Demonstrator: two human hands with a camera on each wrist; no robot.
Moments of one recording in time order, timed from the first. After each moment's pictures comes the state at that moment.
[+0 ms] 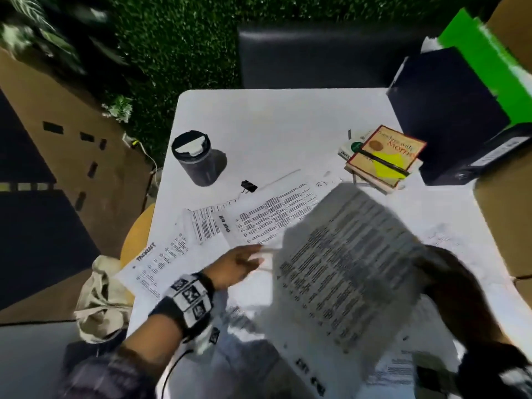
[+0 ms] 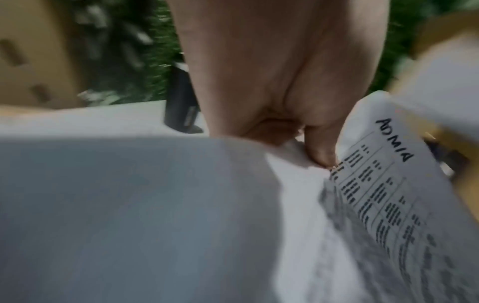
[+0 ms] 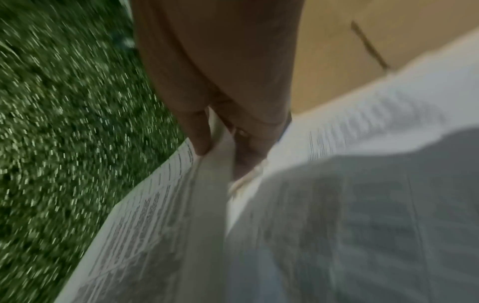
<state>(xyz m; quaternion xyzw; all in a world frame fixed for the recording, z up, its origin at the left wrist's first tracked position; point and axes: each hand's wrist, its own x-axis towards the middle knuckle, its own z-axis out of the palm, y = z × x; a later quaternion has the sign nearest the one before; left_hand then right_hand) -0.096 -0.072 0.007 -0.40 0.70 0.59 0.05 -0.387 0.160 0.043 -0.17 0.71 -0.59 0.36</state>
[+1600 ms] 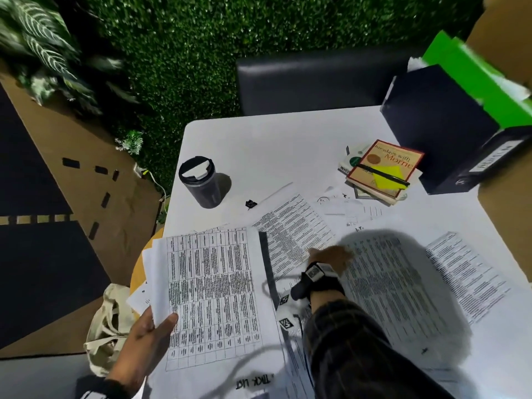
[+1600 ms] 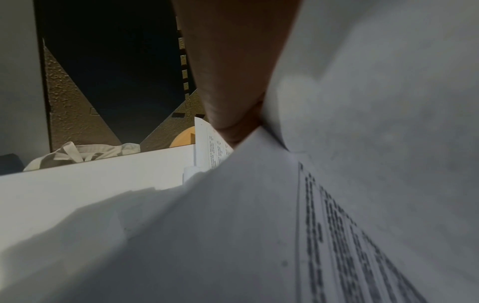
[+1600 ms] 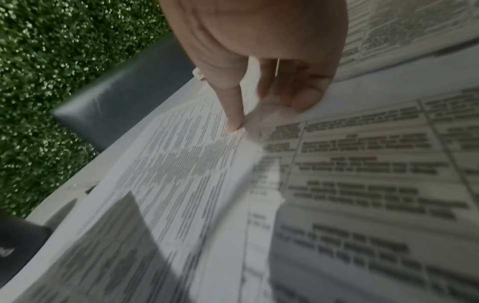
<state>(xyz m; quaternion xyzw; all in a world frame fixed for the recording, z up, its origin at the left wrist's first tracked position) 0.072 -0.057 -0.037 -0.52 0.41 0.69 -0.28 -0.289 -0.028 -0.081 0.02 0.90 -0.34 0.29</state>
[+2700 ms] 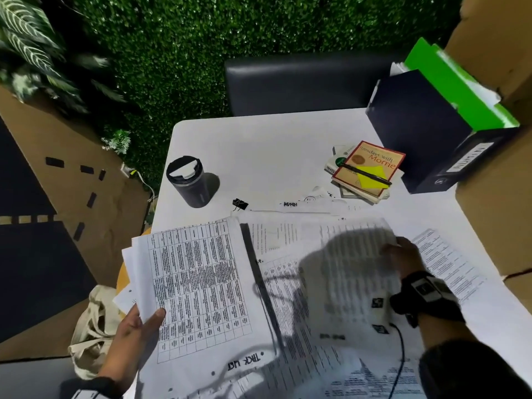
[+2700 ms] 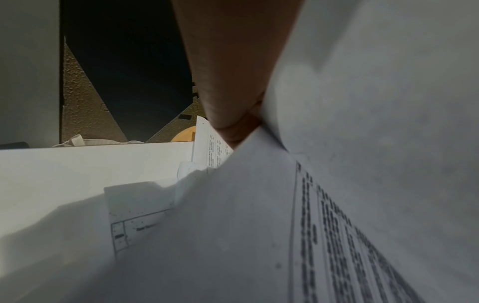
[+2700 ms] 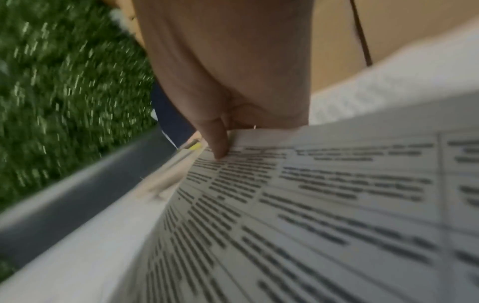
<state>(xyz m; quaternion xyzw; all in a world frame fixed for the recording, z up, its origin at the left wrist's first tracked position) 0.051 -0.047 -0.015 -0.54 0.41 0.66 -0.32 -0.435 0.096 -0.032 -0.04 0.86 -0.43 0.29</state>
